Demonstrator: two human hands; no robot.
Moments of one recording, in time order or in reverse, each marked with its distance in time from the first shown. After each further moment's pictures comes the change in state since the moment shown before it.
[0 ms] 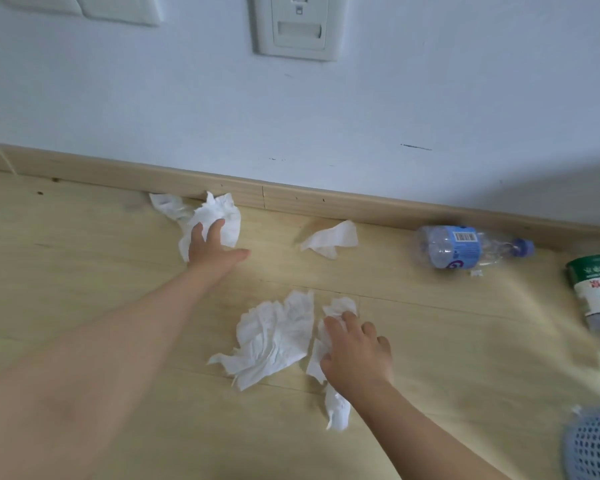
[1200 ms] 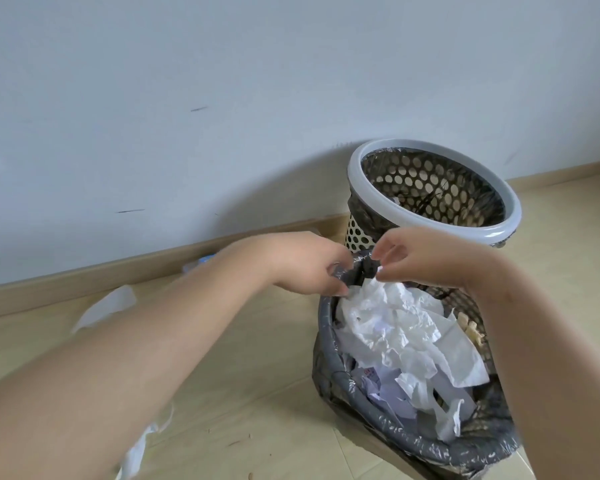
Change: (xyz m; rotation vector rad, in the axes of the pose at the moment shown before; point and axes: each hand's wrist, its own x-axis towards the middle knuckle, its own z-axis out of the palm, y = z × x) left_hand -0.322 0.320 0.117 0.852 -0.646 1.353; right_hand -0.223 0.279 -0.214 0.416 0.197 0.300
